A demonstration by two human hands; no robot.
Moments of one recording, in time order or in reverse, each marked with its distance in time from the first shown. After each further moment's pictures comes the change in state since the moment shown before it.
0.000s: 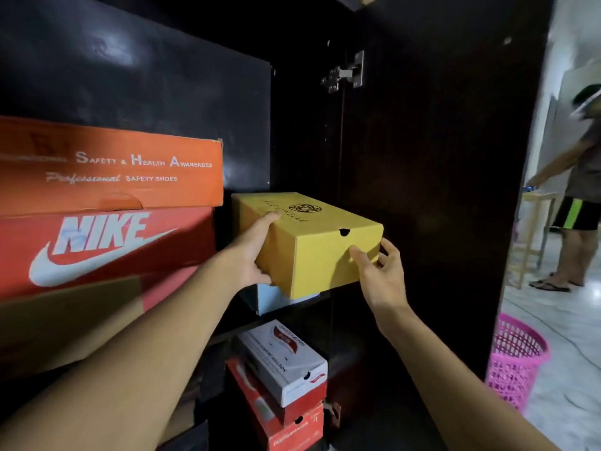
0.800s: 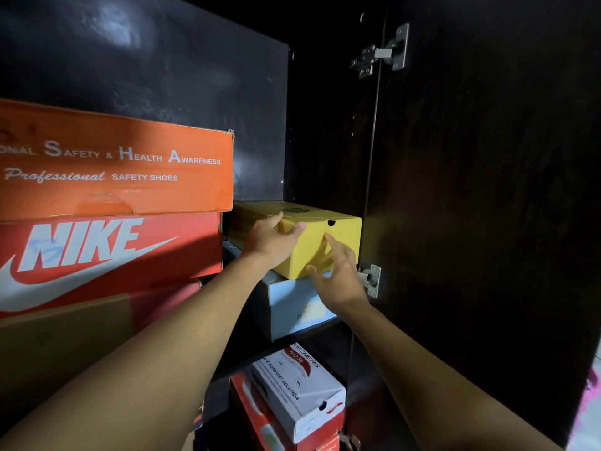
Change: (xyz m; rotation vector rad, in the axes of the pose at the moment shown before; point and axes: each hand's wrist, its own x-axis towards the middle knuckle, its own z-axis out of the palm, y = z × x) left_hand 0.112 0.006 -0.009 0.686 0.207 0.529; right_hand 0.075 0.059 0.098 -0.614 -0.301 -0.218
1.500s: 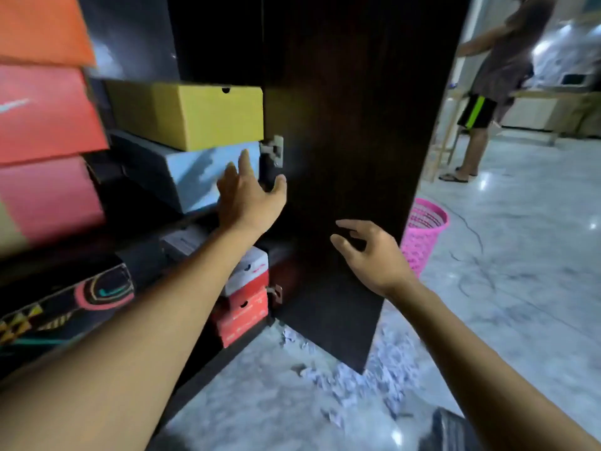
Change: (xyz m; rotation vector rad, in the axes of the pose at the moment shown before) left_hand -0.162 -0.003 0.104 0.167 -0.055 0.075; right_hand -0.225 0.080 -0.132 -0.268 0.075 0.220
